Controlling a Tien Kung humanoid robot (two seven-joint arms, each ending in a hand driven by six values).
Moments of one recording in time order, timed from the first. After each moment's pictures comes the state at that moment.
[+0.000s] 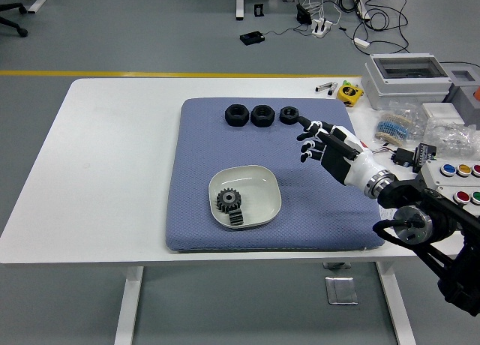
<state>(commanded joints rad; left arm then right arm) -0.11 0.06 -0.30 -0.20 -0.10 0.25 -0.03 0.65 -0.28 0.73 1.14 -0.19 -0.07 0.03</state>
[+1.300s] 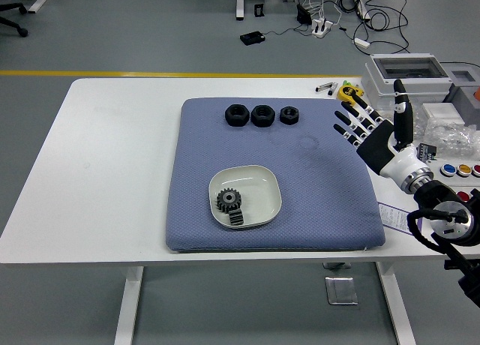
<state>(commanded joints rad) -0.11 0.06 -0.30 -0.21 -0.10 0.25 -0.03 0.55 -0.31 0.97 1.09 -0.13 0.01 0.06</state>
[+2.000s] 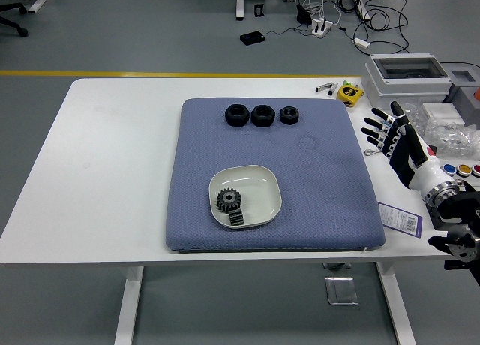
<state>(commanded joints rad) -0.11 0.06 -0.30 -0.21 -0.09 0.25 -0.03 0.47 -0.34 1.03 1.07 -0.71 0.00 0.14</state>
